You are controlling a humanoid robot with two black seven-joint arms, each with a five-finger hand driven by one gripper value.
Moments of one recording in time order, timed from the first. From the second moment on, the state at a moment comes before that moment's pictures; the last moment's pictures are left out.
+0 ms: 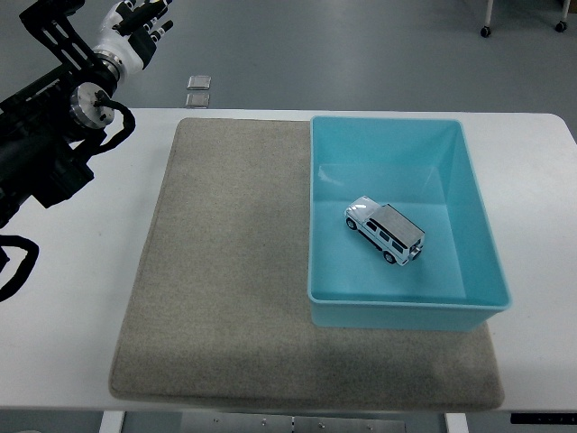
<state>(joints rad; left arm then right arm) -1.18 0.19 -0.40 -0.30 -0.35 -0.11 -0.19 0.04 0.00 -0.01 0.12 -0.03 0.18 0.09</state>
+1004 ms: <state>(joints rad) -1.17 0.21 -0.46 -0.30 -0.34 -0.22 -0.19 0.04 0.00 -0.01 0.12 -0.03 0.18 0.09</state>
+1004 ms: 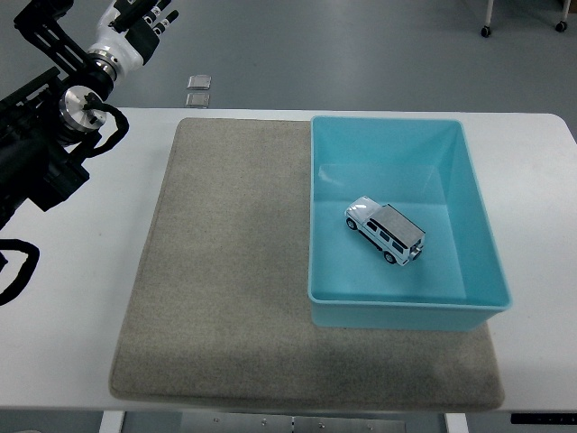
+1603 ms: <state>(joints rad) -1.16 0.21 -0.46 -0.29 -0.34 -0.21 -0.21 0.04 0.00 -0.01 0.13 -0.03 0.19 0.09</state>
